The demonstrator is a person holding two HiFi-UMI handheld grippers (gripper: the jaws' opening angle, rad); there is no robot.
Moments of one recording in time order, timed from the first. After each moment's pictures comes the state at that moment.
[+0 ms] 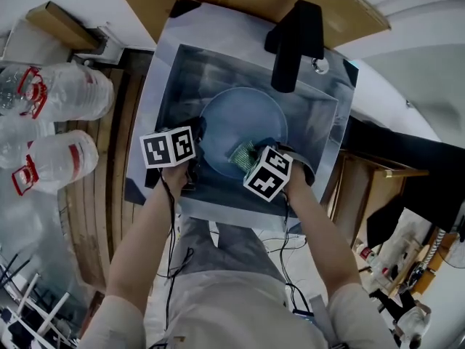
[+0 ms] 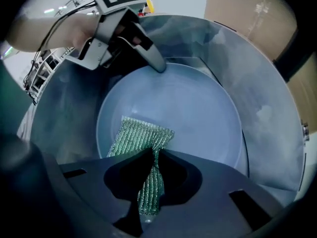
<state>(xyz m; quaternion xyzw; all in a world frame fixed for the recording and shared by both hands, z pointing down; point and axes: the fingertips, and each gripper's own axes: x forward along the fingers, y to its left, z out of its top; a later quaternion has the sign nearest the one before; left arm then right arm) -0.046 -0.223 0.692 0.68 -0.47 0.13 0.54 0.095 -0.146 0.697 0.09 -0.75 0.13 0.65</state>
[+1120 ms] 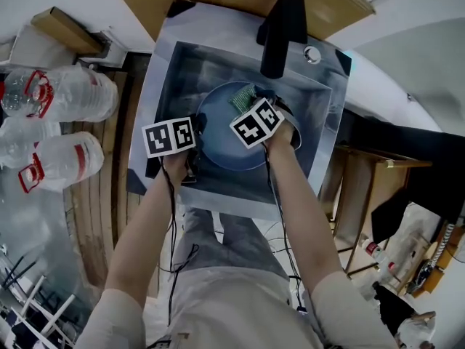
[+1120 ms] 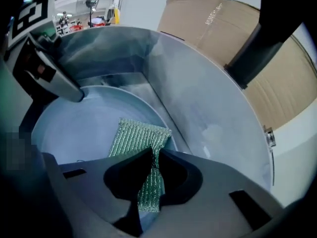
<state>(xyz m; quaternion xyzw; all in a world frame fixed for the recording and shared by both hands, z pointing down) -0.045 -0.213 0.693 0.66 -0.49 0.16 0.55 0.096 -0.282 0.695 0.32 -0.73 0.07 0.60</state>
